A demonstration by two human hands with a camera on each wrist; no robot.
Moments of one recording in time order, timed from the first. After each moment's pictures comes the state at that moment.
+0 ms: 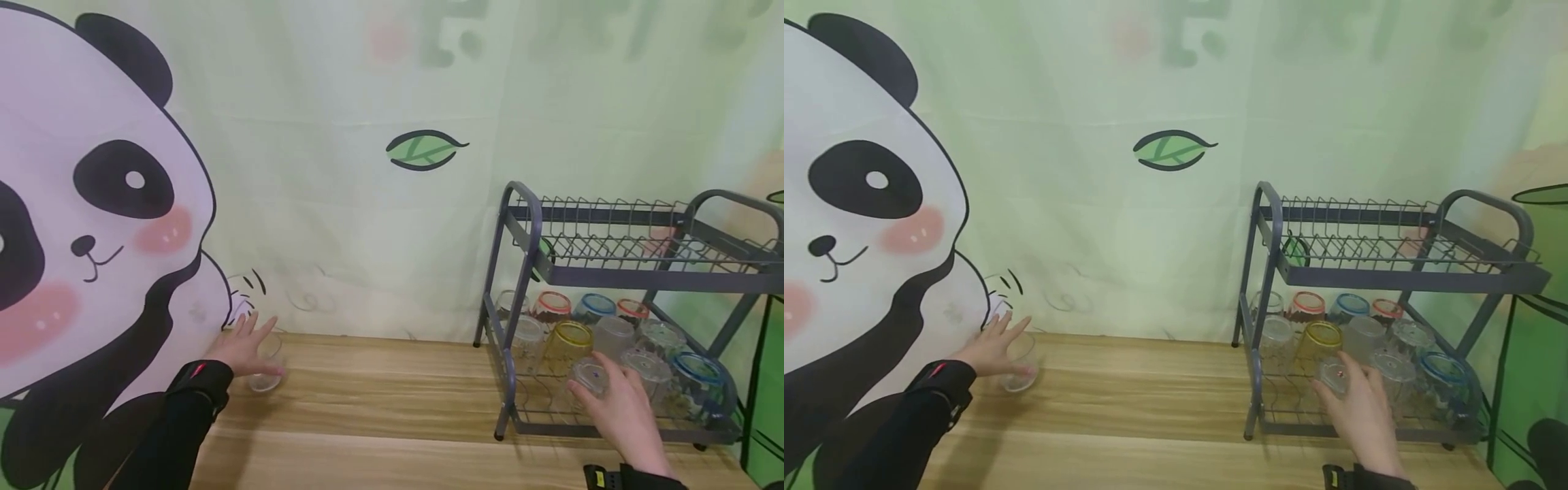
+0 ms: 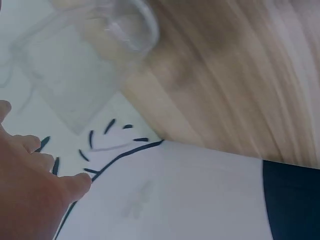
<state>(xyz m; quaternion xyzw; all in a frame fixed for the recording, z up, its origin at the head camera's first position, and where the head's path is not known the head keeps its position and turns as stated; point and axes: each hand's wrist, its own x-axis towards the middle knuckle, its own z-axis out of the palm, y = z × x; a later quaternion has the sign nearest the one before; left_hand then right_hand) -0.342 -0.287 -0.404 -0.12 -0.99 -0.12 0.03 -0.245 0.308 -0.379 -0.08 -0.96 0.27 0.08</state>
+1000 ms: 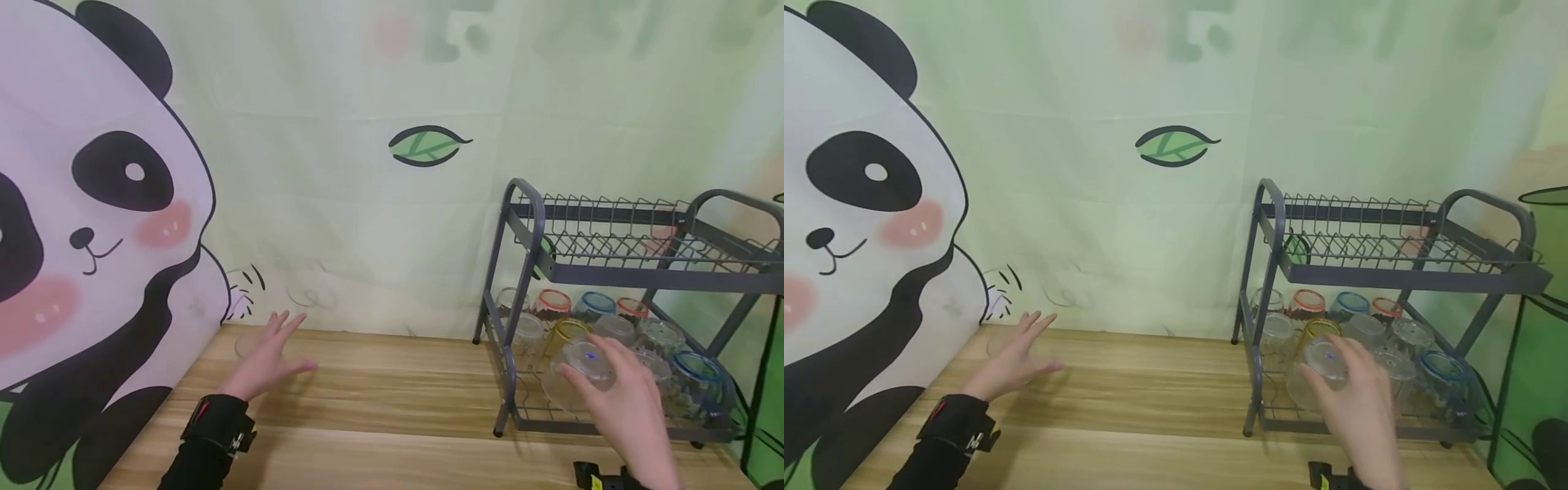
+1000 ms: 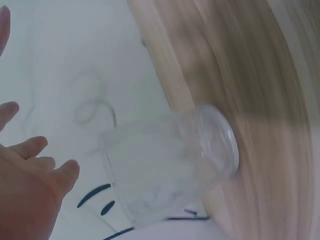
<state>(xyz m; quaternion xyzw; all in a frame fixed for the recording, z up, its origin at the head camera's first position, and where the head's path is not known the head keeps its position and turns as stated) -0.313 -0.230 -0.412 -0.14 -0.94 -0.30 0.10 -0.209 0.277 -0.342 -0.01 -0.93 0.29 0.23</state>
